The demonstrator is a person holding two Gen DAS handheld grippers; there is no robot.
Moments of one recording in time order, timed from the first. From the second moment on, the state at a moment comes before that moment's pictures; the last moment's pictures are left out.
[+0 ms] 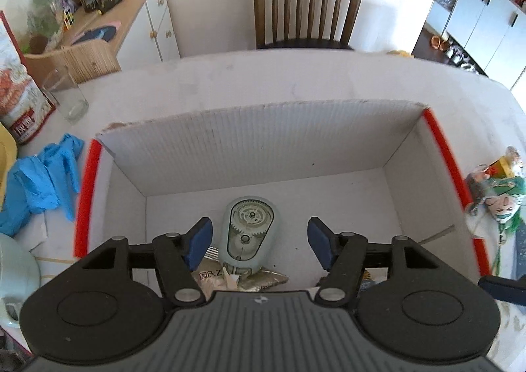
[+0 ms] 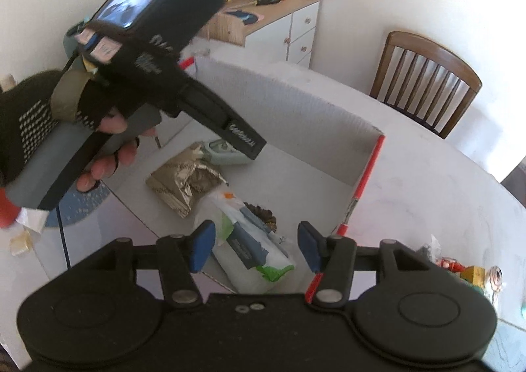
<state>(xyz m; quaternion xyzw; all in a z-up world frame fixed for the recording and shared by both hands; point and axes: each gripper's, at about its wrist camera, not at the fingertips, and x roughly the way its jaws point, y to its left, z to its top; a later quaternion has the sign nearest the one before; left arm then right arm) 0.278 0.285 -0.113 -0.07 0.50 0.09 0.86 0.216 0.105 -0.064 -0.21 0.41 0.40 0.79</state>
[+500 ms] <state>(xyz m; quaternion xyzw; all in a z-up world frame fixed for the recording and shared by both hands) 0.229 0.242 -0.044 -0.05 0.43 0.08 0.90 0.195 0.054 -0.022 -0.14 0.39 0.41 0.82</state>
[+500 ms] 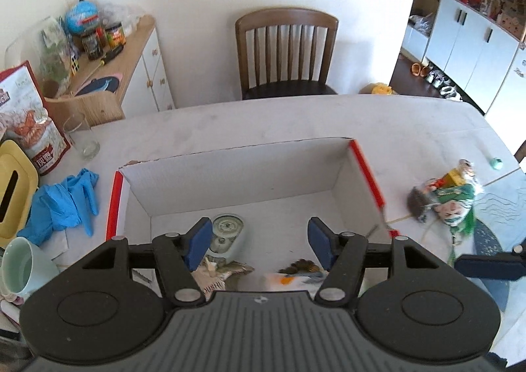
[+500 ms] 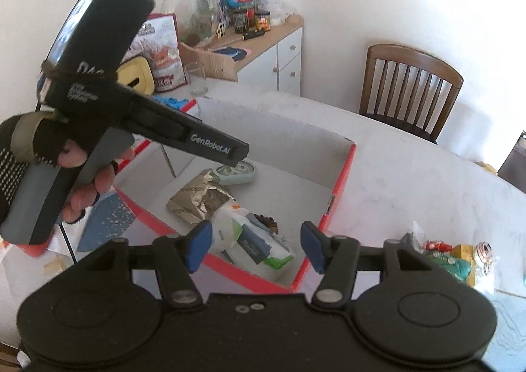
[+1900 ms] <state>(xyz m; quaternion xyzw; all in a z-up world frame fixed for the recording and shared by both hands) 0.218 0.008 -0.065 -0.07 0.39 0.01 0.92 0.261 -0.257 -0.062 -0.03 0.39 0.28 0.87</state>
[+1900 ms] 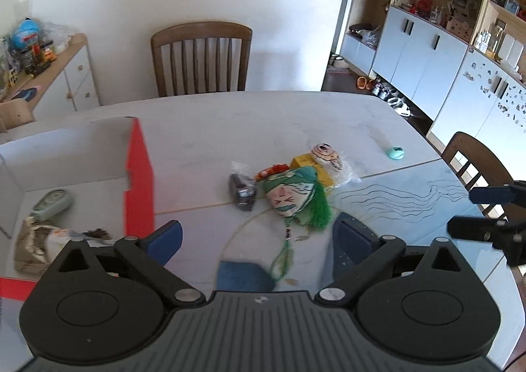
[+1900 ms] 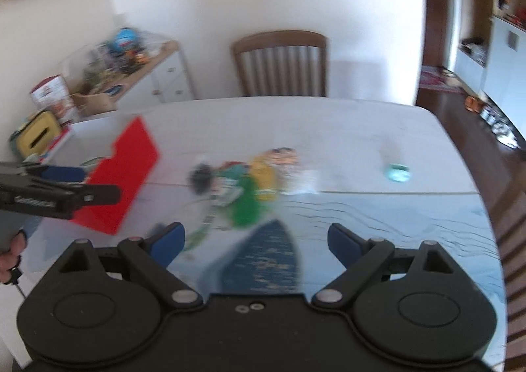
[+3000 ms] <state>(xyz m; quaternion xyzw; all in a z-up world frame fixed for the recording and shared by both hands) 0.355 0.028 -0.158 -0.05 0.44 0.14 0.89 0.428 -0.319 -0.144 -0.04 0.41 0.21 0.89</state>
